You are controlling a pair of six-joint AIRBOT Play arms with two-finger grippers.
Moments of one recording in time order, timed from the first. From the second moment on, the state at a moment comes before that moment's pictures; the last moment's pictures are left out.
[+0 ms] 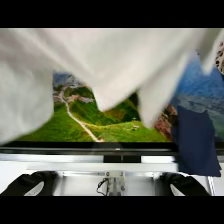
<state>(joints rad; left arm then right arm) -0.31 -0.86 2.03 1.12 -1.00 -1.49 0.32 -0.92 2.07 -1.22 1.24 1.57</state>
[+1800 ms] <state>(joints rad) -0.10 -1.77 1.64 1.06 -1.02 -1.43 0.16 -1.10 0.76 -1.10 1.23 1.72</state>
